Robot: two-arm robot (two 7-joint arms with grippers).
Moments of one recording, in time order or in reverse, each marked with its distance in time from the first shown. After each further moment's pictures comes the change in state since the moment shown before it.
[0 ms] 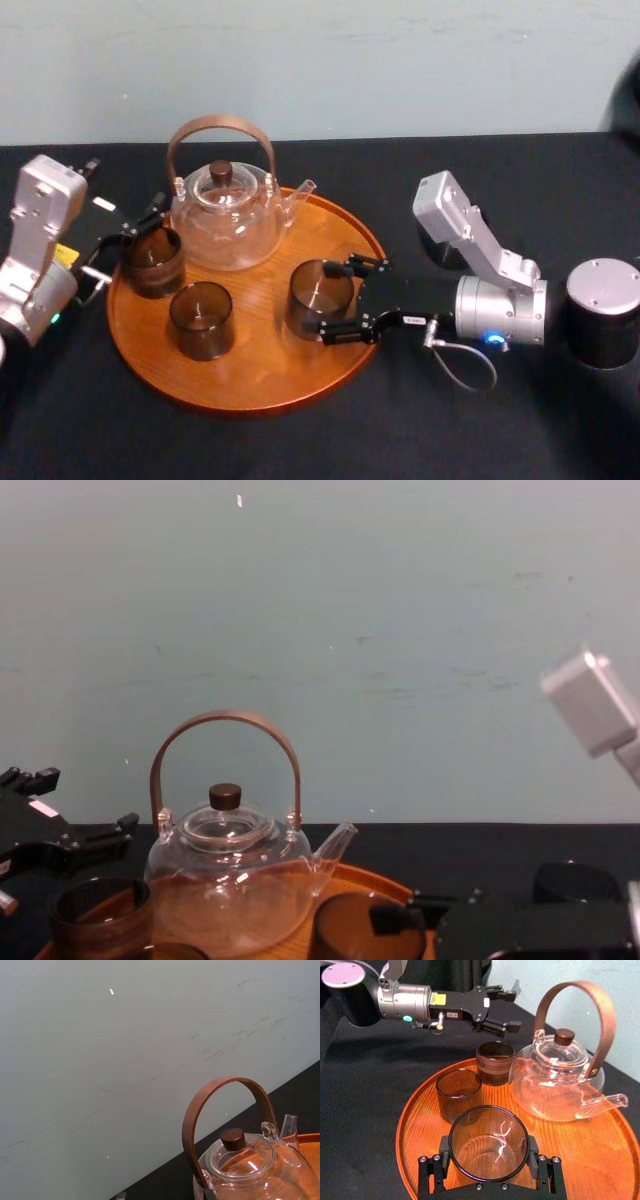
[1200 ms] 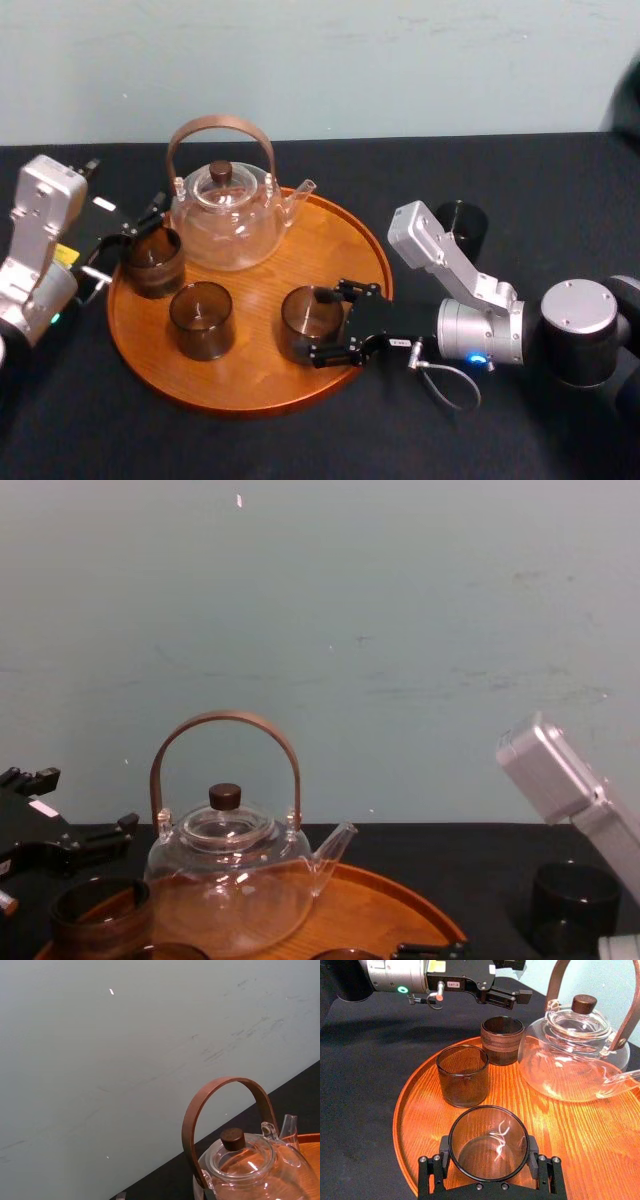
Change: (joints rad) left arm 0.000 0.000 0.000 0.000 0.000 0.000 0.000; right arm 0.003 -0.045 -0.039 0.076 -0.044 -0.007 -0.017
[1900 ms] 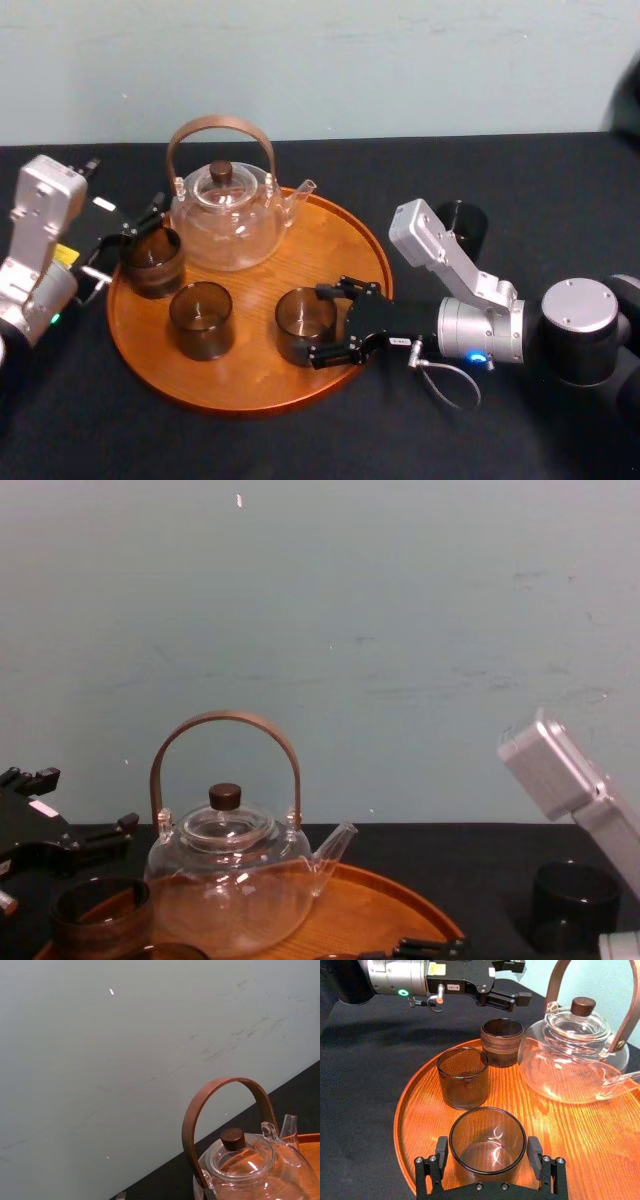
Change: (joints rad) left arm 0.000 0.000 0.000 0.000 0.000 0.000 0.000; right arm 0.000 0.000 0.002 -0.001 0.006 0.001 0.003
